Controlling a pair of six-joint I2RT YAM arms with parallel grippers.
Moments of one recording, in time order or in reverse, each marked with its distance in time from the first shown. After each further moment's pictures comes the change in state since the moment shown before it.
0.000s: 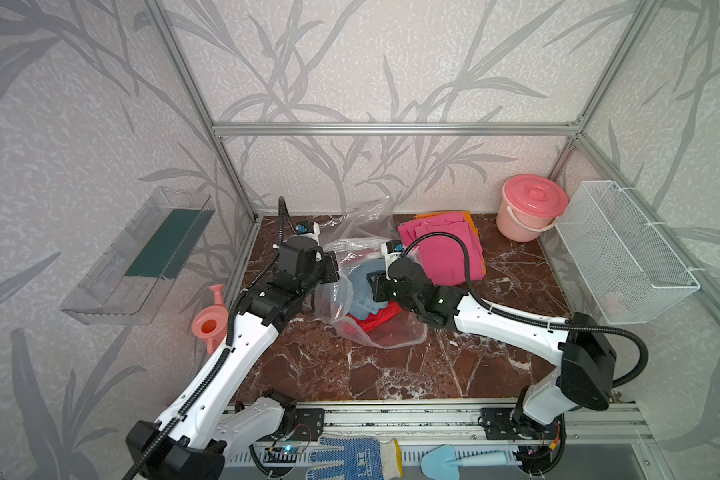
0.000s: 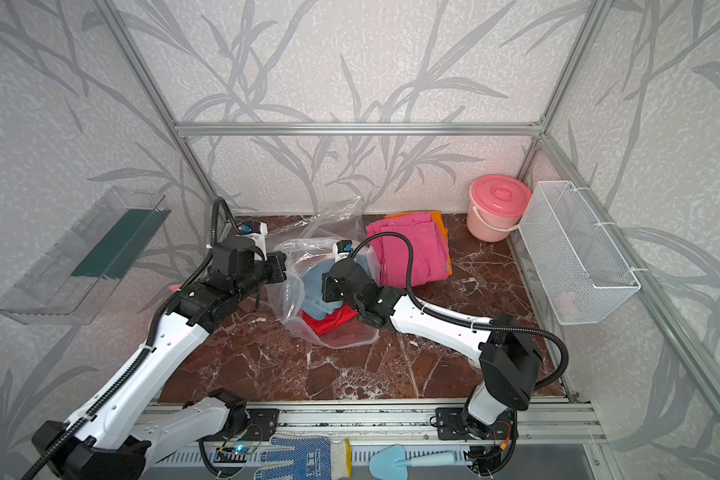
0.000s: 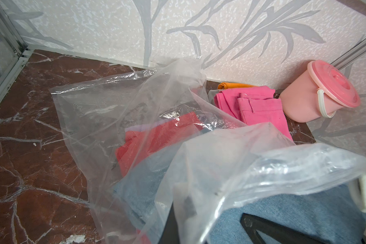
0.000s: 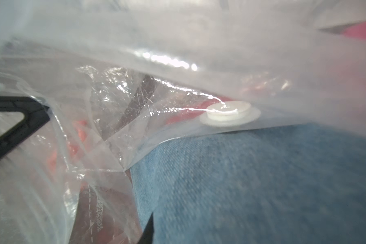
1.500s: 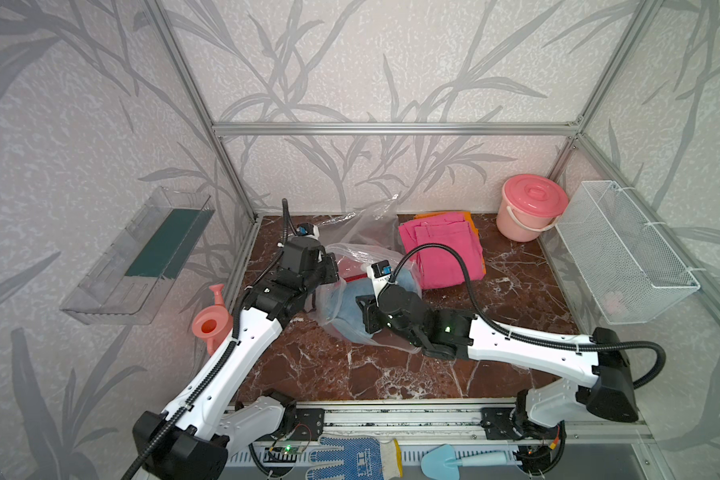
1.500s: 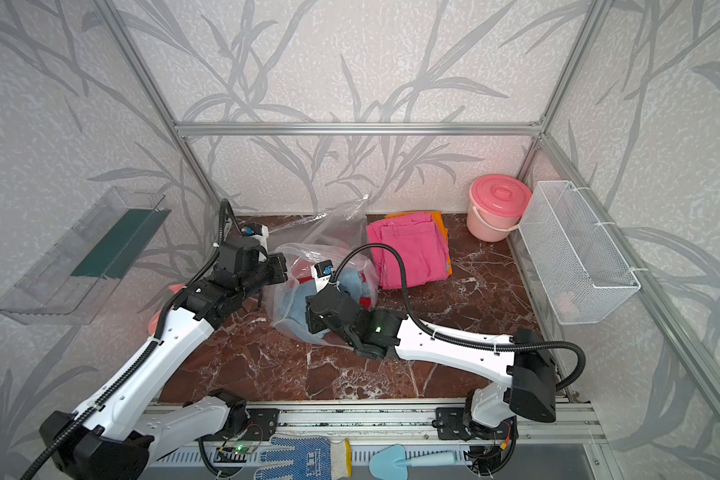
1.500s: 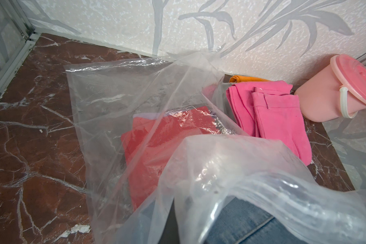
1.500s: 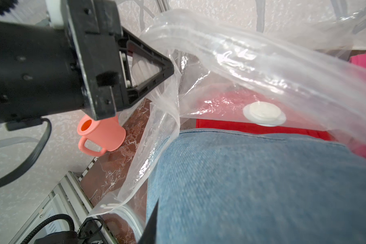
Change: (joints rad) left arm 0.007 0.034 -0.023 -0.010 -0.021 -0.029; right arm 0.252 -0.074 0.049 -0.127 0.137 -0.050
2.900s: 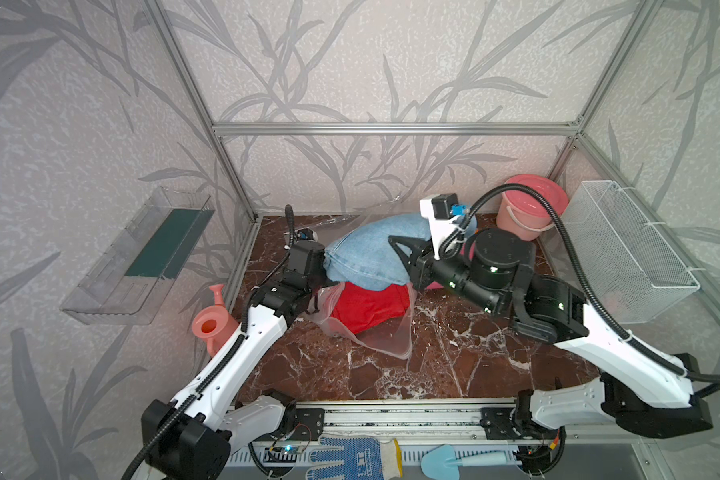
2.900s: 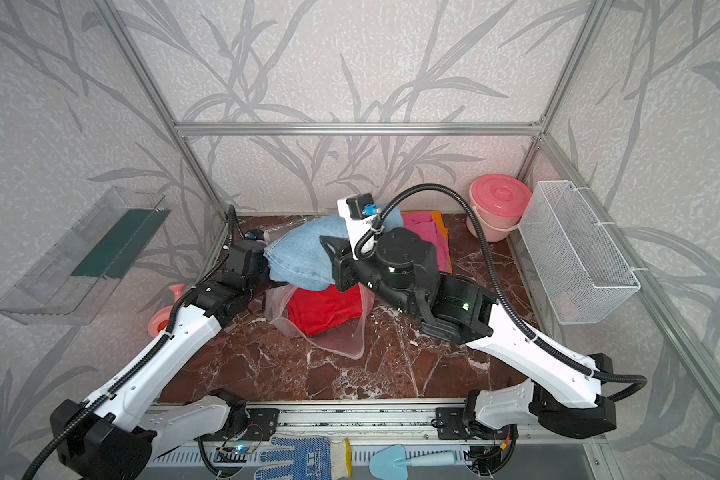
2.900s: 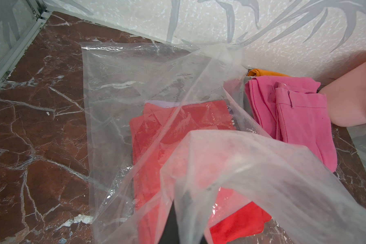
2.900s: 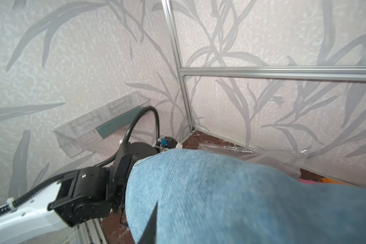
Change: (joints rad) left arm 0.002 0.031 -0.056 0.022 -0.040 -0.042; right arm -0.137 -0.218 0.484 -0.292 -0.031 -0.298
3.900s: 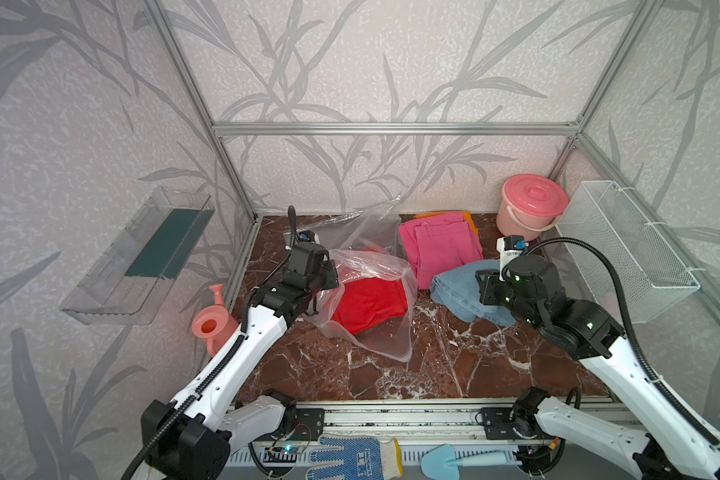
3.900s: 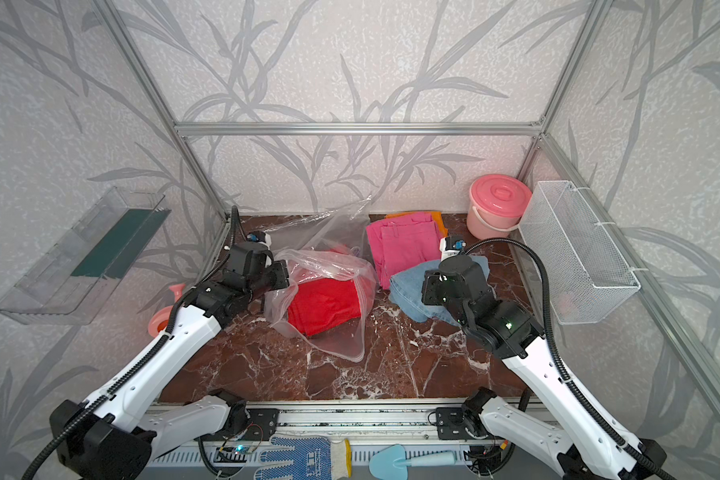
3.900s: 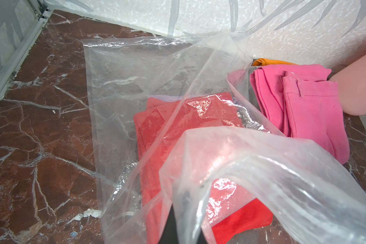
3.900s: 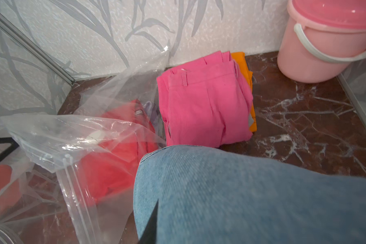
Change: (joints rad) left arm 0.000 -0.003 0.000 -0.033 -0.001 0.045; right arm -0.451 -0.386 -0.598 -0.340 -0.029 0.230
